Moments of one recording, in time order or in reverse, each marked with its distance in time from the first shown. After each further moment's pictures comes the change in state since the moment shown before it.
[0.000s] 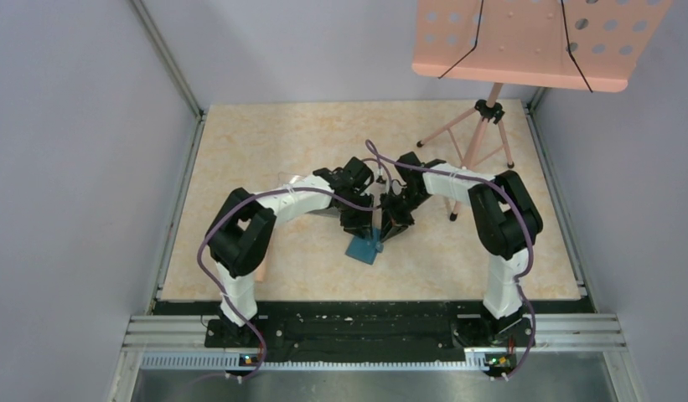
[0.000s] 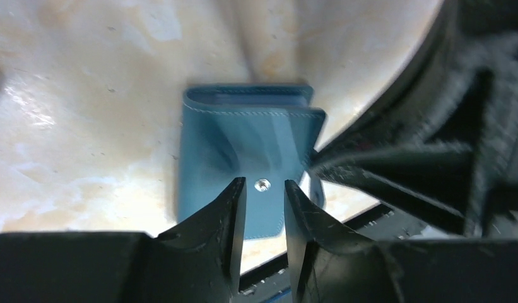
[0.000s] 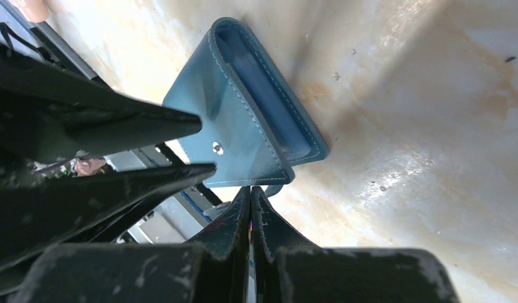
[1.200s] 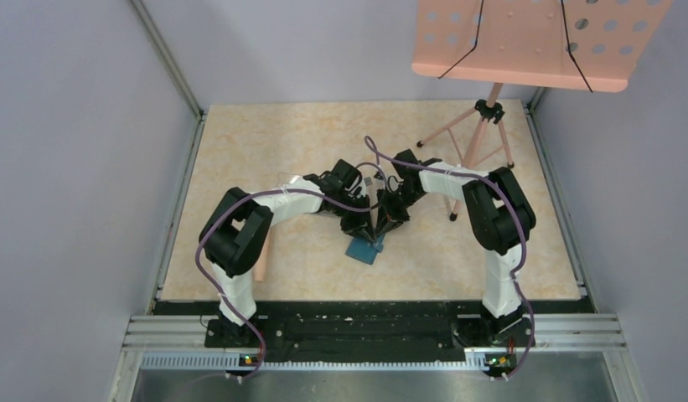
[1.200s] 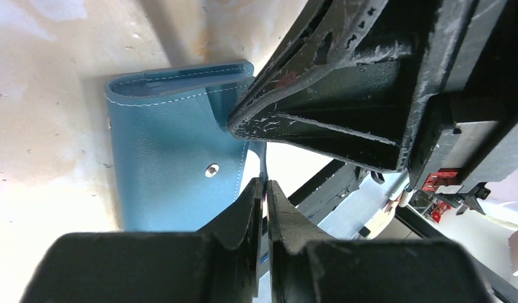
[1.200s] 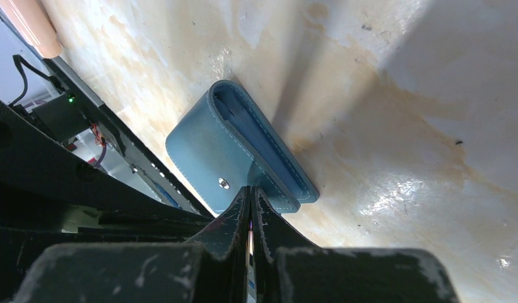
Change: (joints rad) left arm 0.065 -0.045 -0.149 0.212 0.332 -0.069; right arm 0.000 0.058 0.045 0.070 0.014 0.053
